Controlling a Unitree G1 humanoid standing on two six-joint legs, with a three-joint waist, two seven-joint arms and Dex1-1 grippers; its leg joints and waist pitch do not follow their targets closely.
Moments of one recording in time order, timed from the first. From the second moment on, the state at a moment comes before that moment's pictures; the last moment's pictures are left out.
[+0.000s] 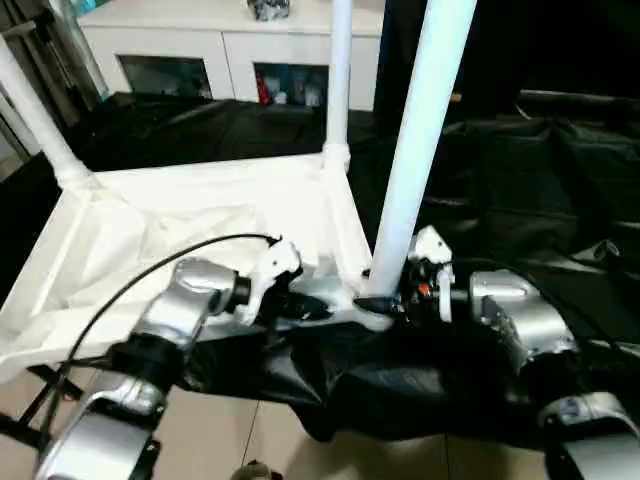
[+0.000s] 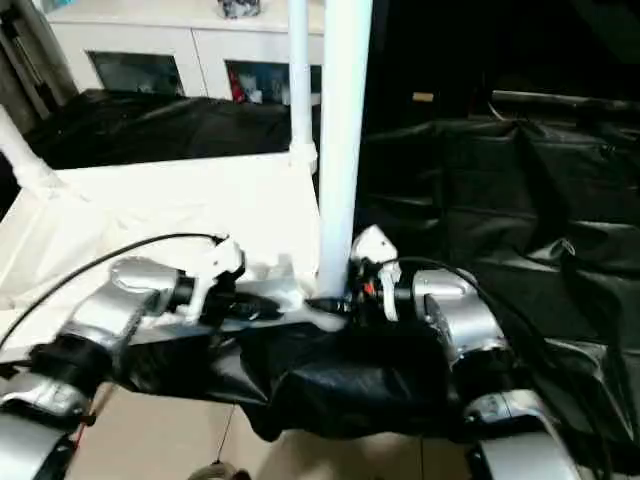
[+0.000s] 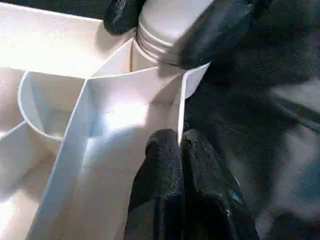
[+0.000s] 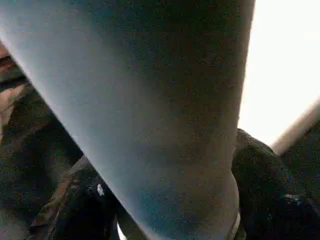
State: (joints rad) left arm -0.64 0.27 -0.24 0.68 -0.02 0.18 -1.15; right arm -0.56 -0.25 0.07 0.67 0.11 0.15 1.01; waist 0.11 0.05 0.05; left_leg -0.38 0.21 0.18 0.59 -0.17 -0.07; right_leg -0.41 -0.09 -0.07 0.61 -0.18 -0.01
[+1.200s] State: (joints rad) left arm -0.64 0.29 -0.23 0.69 -0.03 0.14 -1.23; right arm -0.58 -0.27 0.08 0.72 0.12 0.09 1.14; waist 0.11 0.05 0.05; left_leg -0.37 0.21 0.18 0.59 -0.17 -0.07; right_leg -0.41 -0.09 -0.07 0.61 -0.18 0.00
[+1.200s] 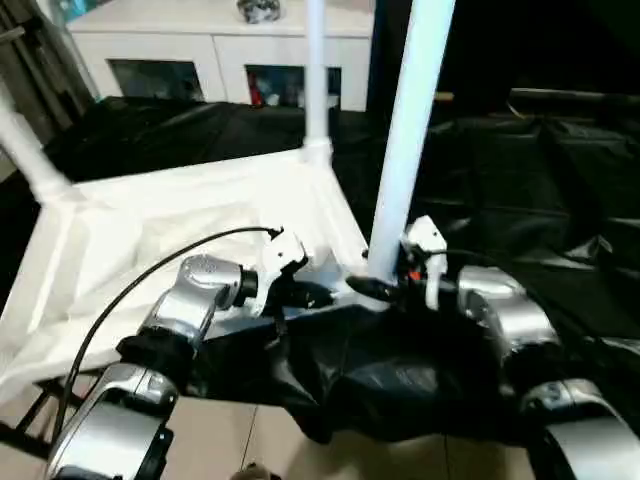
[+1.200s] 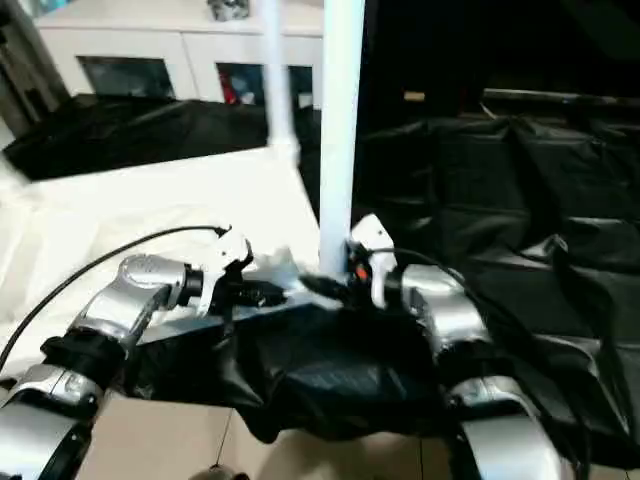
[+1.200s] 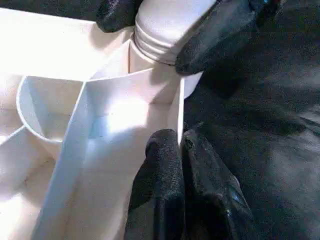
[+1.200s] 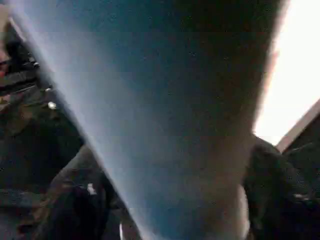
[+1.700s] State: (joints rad) left arm -0.62 0.30 -0.24 0.65 -0.03 0.18 -1.30; right arm -0.54 -0.29 0.10 0.64 0.13 0.15 1.24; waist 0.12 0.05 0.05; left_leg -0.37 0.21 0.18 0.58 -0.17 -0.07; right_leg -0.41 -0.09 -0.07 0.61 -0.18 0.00
